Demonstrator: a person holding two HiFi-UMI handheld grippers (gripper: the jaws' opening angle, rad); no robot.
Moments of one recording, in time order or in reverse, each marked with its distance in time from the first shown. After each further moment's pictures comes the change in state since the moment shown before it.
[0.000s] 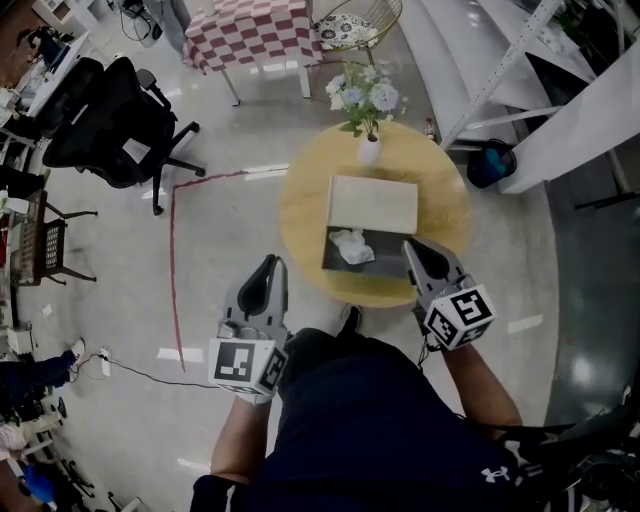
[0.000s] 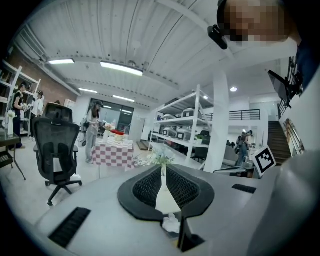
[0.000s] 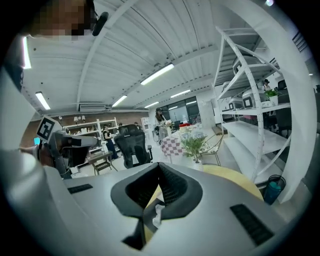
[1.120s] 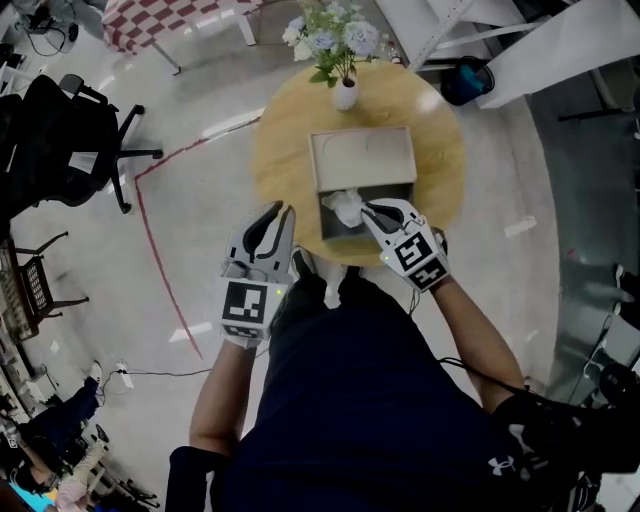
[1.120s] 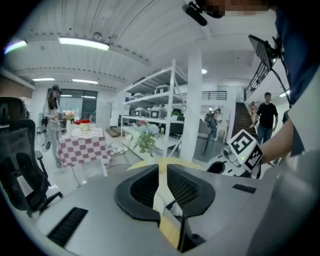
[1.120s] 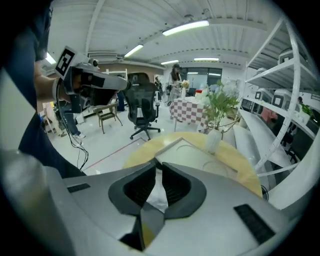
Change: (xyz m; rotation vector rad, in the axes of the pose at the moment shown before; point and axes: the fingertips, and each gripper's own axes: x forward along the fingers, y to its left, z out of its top) left arm 0.106 0.031 -0.068 0.207 0.214 -0.350; right arm 0.100 0.017 -0.136 -0.283 0.497 0.046
